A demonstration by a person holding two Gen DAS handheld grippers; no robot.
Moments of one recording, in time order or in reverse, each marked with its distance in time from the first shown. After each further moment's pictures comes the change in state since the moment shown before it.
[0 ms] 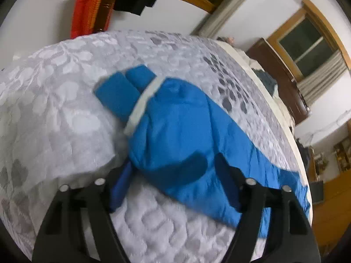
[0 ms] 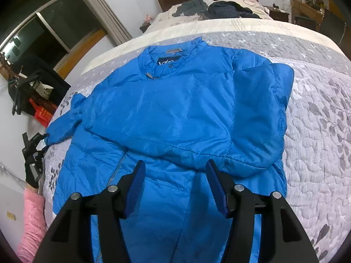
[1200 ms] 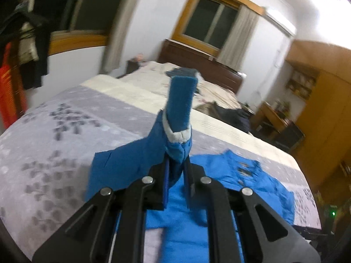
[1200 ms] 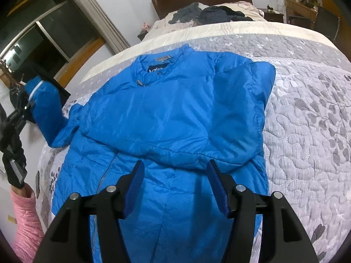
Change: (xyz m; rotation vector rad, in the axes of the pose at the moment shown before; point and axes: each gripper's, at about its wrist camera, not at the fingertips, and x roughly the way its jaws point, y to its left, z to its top) left arm -0.107 -0.297 -0.133 0.554 -0.148 -0.330; right arm -0.015 -0.031 -0.008 0.025 -0.054 0.016
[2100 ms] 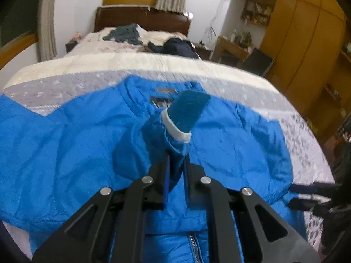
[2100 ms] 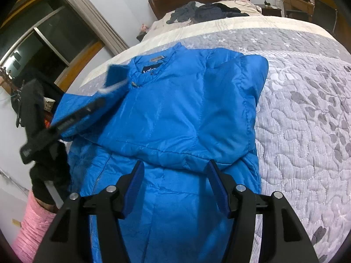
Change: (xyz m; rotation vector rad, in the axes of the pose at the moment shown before) left arm 0.158 -0.183 -0.132 0.317 0.332 -0.177; right arm -0.003 -0.018 -0.002 0.034 0.001 0.022
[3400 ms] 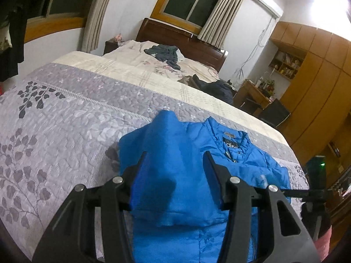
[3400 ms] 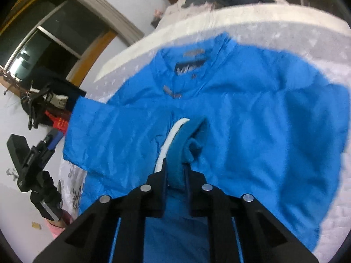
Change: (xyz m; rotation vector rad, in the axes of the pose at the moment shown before) left arm -0.131 0.169 -0.020 -0.296 -0.211 0.050; right arm 0.064 0.054 0.072 0.015 0.096 0.122
